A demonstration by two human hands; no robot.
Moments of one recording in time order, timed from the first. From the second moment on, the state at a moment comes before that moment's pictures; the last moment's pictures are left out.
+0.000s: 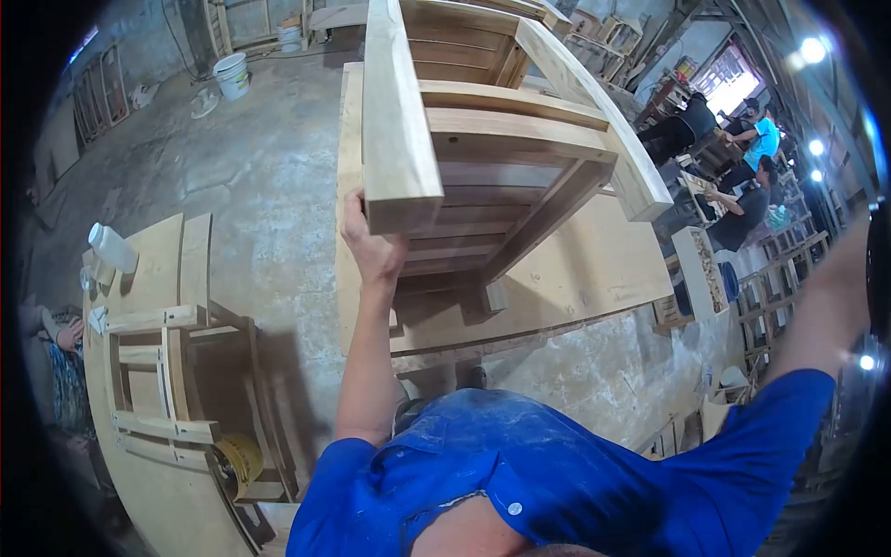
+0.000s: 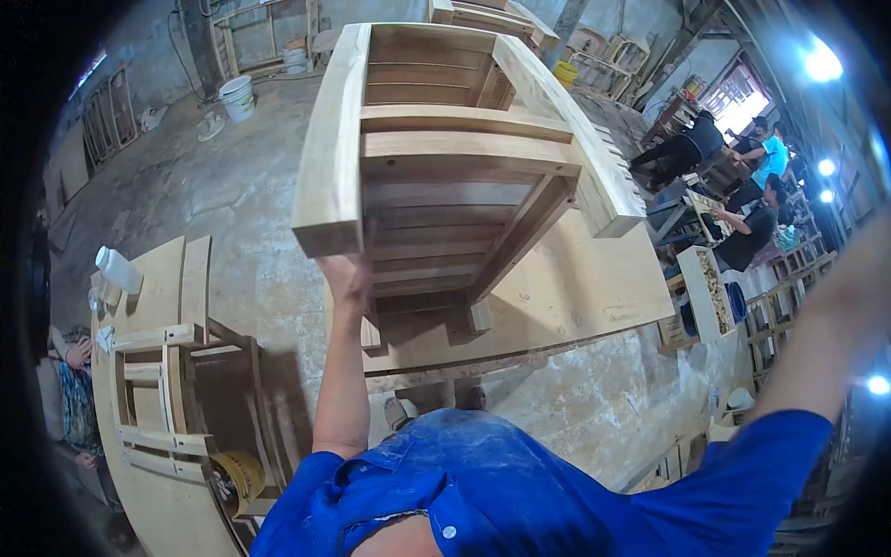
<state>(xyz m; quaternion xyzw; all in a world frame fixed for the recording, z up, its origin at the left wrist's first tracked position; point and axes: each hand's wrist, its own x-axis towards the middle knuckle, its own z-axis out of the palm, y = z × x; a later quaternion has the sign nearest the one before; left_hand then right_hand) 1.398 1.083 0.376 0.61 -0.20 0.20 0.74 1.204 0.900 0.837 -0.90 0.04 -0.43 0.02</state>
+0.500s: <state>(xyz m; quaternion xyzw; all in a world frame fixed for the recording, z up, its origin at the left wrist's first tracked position) 1.296 1.068 0.397 0.69 0.02 0.30 0.65 1.163 0.601 0.447 -0.93 0.19 -0.15 0.26</state>
